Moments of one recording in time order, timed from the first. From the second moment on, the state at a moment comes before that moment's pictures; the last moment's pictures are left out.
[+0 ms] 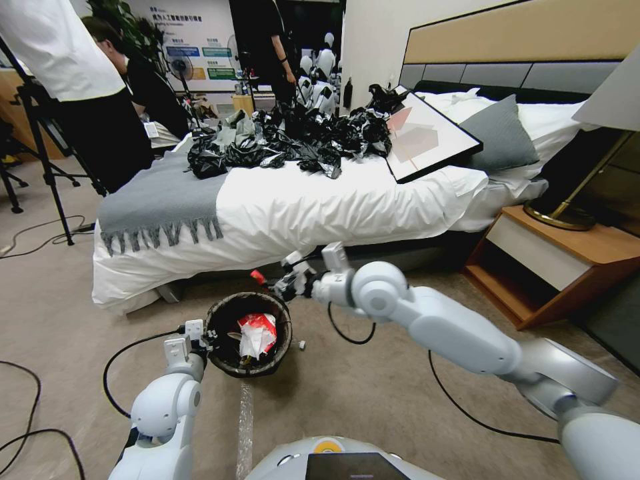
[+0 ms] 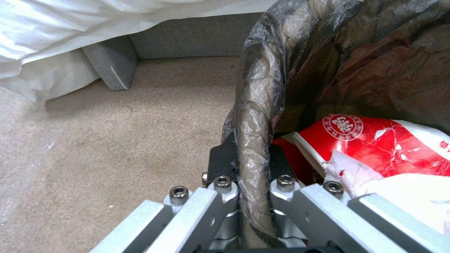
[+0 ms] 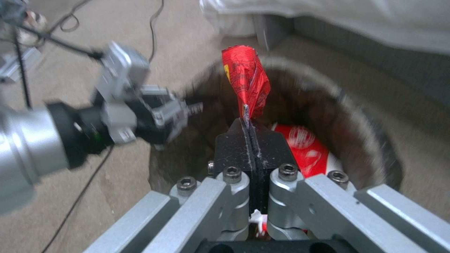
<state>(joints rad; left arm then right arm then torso) 1.48 -1.43 -0.76 -2.18 -0.23 0.74 -0.11 -0.27 1.07 -0.61 1.96 1.34 -0.71 0.27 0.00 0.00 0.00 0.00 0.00</state>
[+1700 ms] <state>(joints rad) 1.48 -1.43 -0.77 -2.15 -0.22 0.74 -0.11 -0.32 1.32 -0.68 1.71 1.27 -0.69 0.36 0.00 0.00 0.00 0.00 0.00</state>
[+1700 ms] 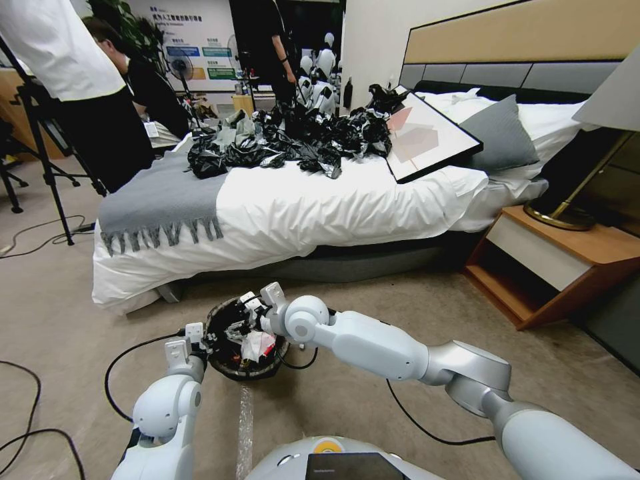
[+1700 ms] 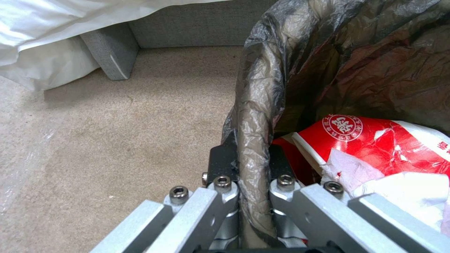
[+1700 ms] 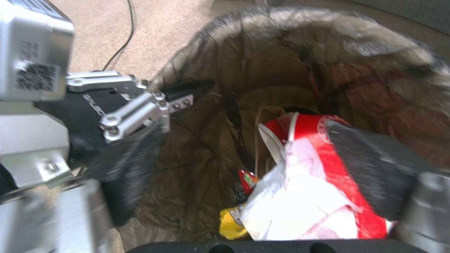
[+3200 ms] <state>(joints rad) 1.49 -1.39 -0.74 -2.21 -0.29 0.73 -0.14 -1.14 1.10 0.46 1.91 0.31 -0.21 0.25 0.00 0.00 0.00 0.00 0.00</state>
